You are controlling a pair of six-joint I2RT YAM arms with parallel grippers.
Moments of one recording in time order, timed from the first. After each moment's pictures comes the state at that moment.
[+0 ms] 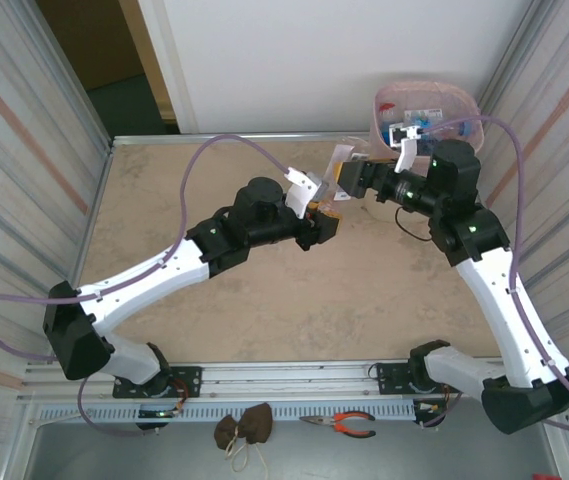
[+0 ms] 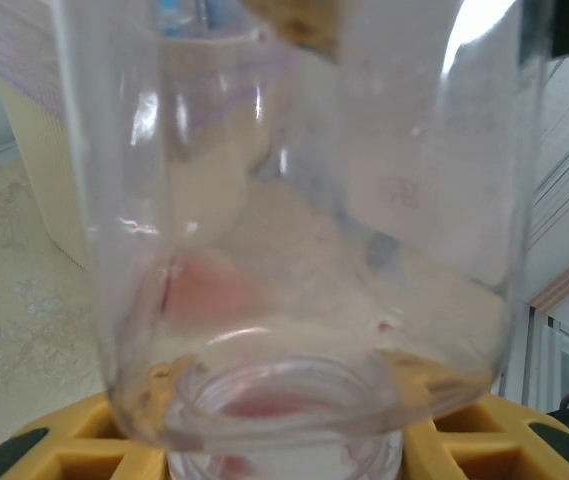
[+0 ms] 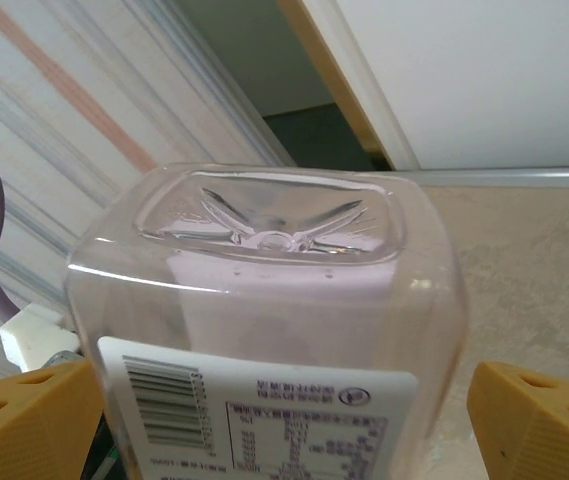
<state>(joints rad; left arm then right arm) -0.93 1.43 1.28 -0.15 0.18 -0.21 0.34 1.09 1.32 -0.45 -0.50 0.49</state>
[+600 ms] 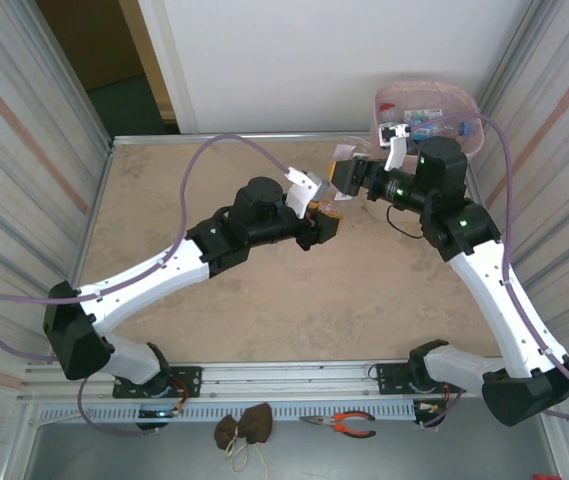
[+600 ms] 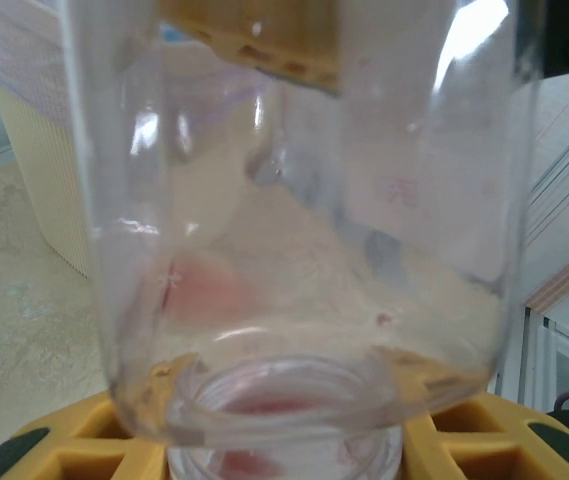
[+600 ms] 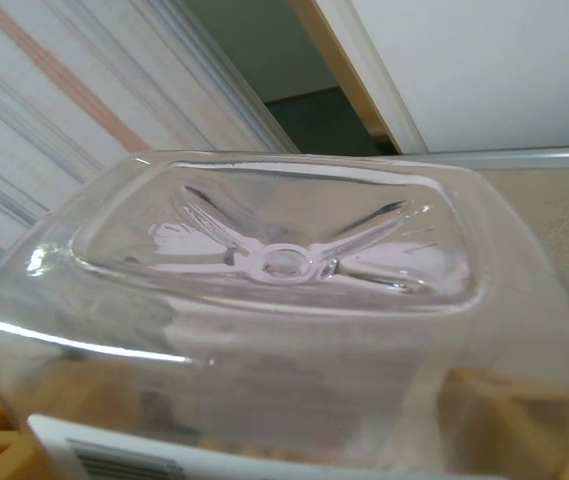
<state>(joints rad) -0.93 1.43 1.28 -0.14 0.18 -0.21 0.38 1.13 1.34 -0.45 -0.46 0.51</state>
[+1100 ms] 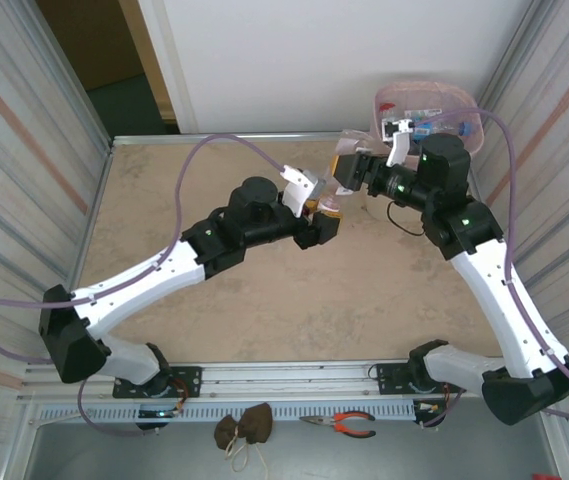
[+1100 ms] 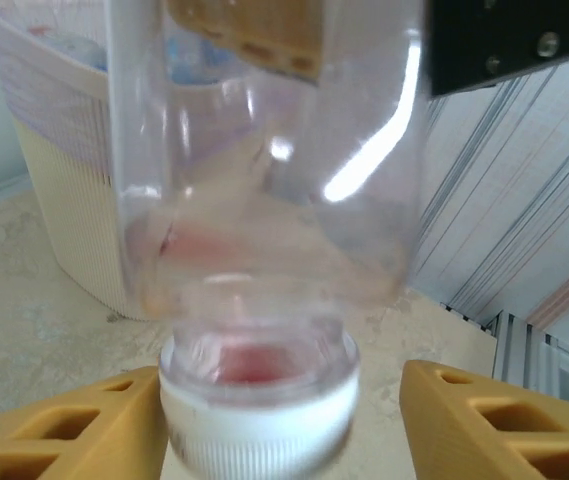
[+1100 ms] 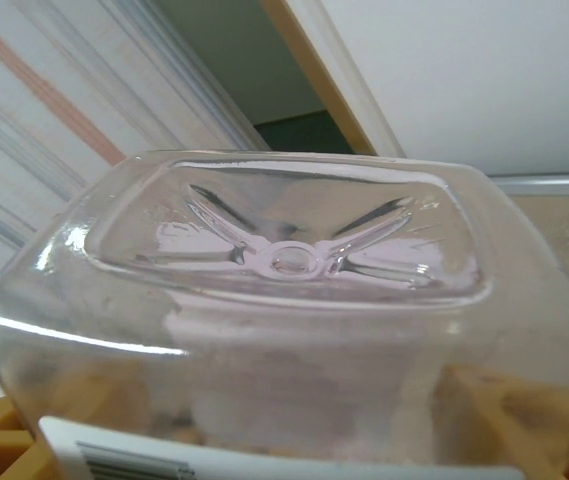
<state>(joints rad) -0.93 1.36 1.26 -0.11 0.16 -0.19 0.38 1.14 1.39 -0.45 -0.41 0.52</state>
